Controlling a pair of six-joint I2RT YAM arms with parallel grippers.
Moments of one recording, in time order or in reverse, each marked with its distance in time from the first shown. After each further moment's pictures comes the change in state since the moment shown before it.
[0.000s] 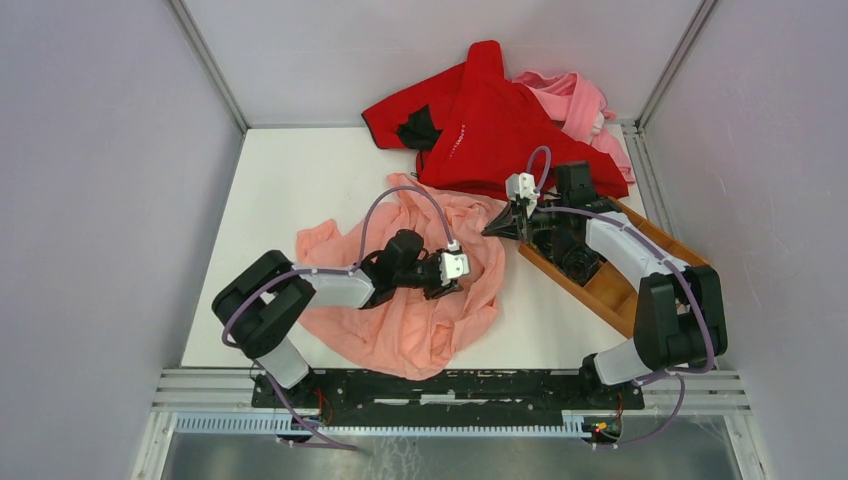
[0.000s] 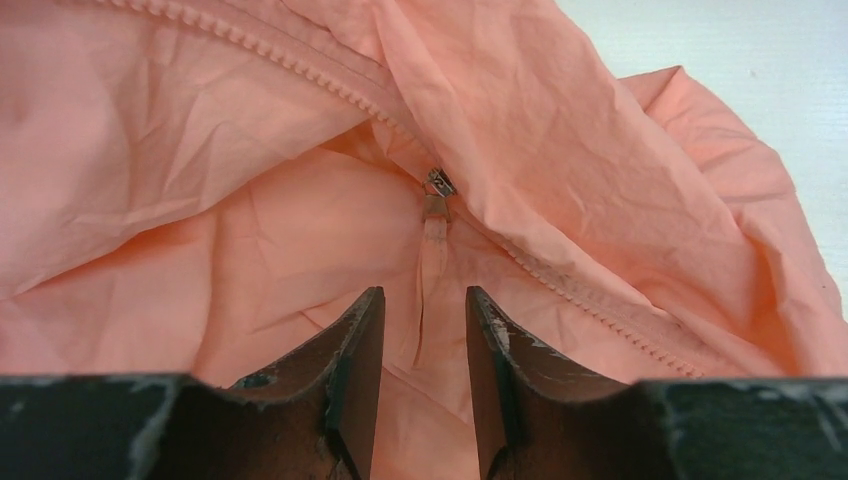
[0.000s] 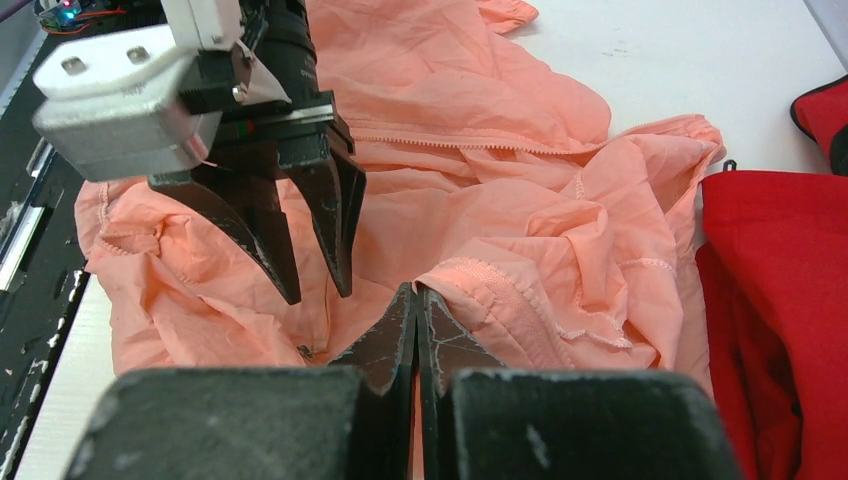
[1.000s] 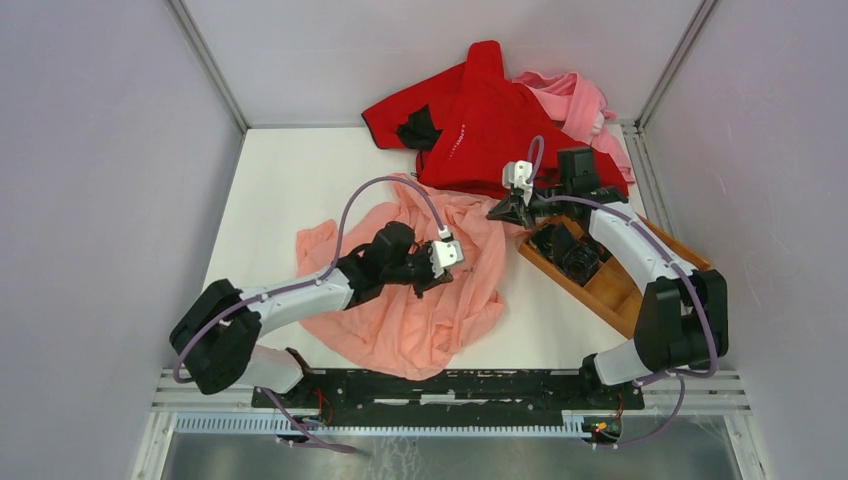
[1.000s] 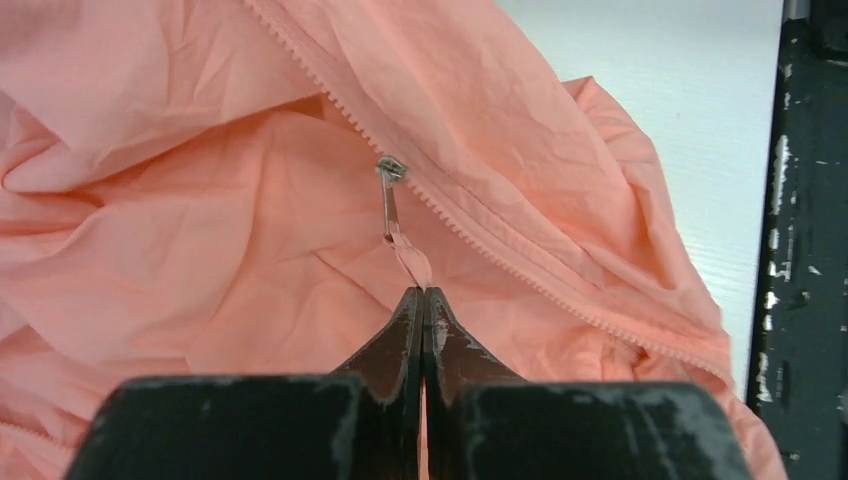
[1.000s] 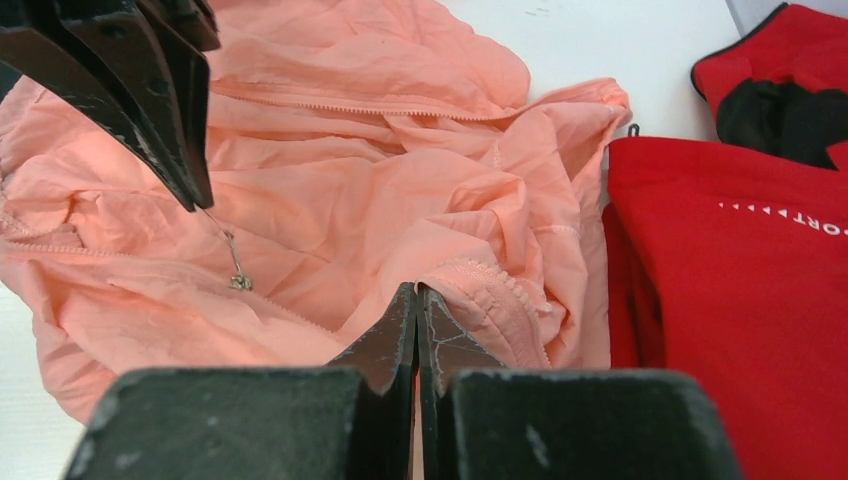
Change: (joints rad) left arm -0.013 -0.222 0.055 -0.309 -0.072 -0.103; right arm 0.000 -0.005 0.116 -0.112 0.147 -0.072
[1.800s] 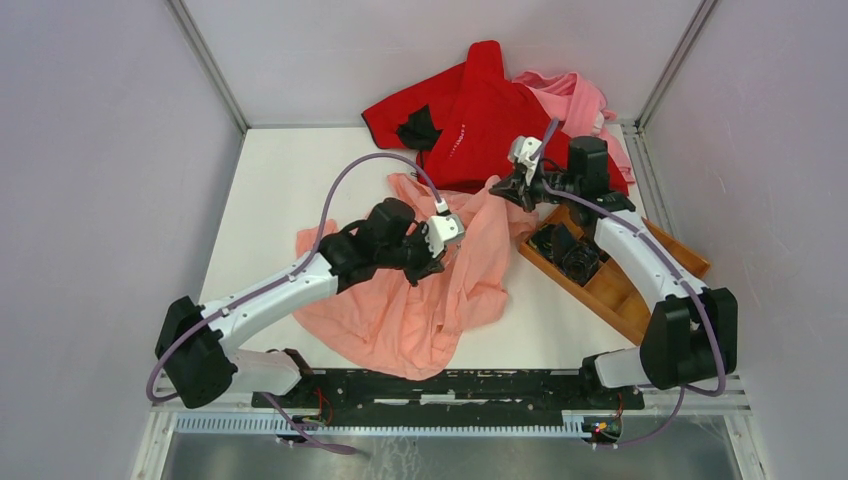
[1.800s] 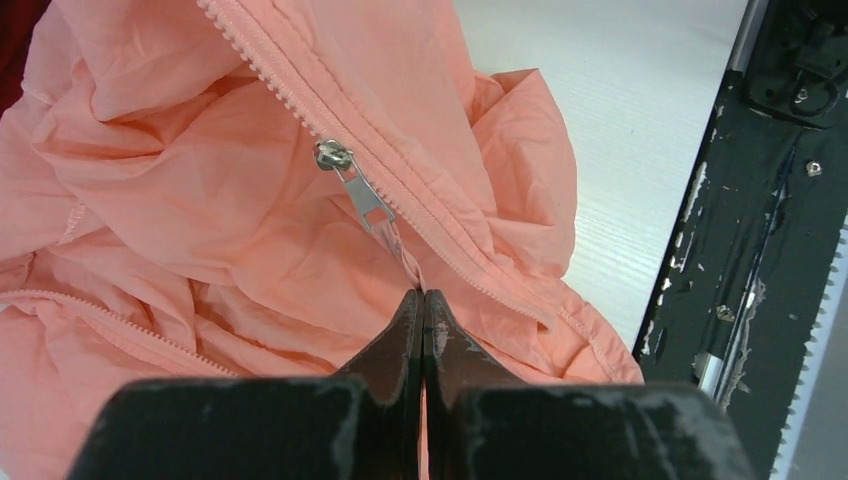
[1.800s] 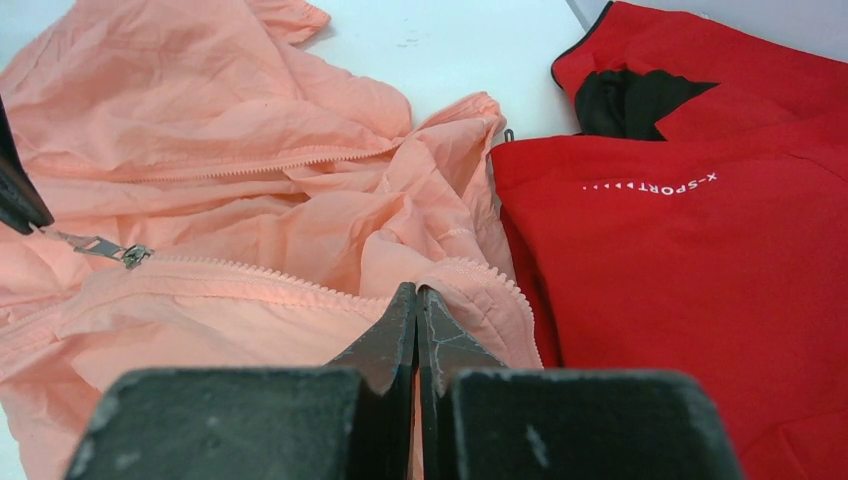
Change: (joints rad) left arm -0.011 -0.123 0.277 -0.514 -0.118 -0.145; right arm 0.006 -0.084 -0.016 0.278 0.198 0.349
